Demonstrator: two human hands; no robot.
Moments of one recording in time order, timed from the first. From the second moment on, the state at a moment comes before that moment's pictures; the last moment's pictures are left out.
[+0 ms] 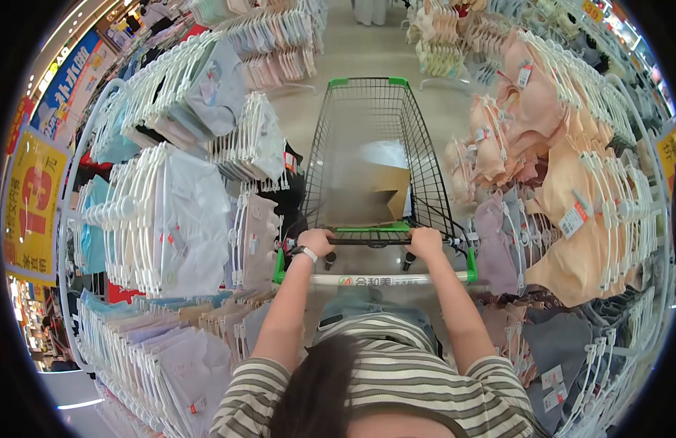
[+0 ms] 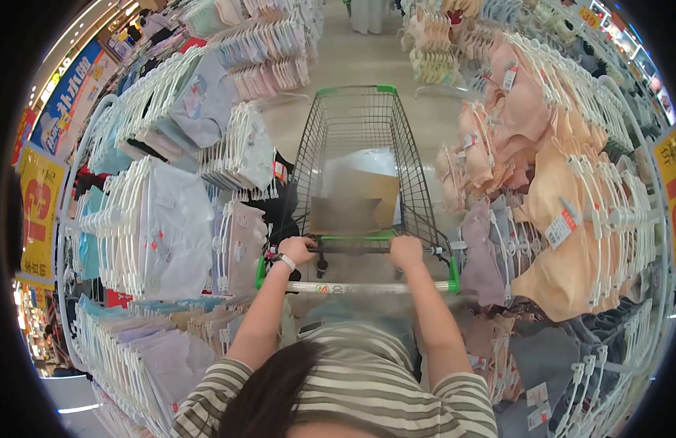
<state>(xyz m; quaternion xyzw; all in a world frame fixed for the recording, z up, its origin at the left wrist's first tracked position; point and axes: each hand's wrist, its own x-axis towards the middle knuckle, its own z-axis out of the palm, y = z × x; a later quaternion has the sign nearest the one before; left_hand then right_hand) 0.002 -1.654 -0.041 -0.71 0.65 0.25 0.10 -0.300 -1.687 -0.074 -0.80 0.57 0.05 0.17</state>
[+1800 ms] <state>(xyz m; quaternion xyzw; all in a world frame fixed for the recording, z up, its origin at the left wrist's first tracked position) 0.043 -2.035 -0.063 -0.82 0.52 0.25 0.04 -0.222 -2.181 -0.101 -0.90 0.41 0.06 0.16</state>
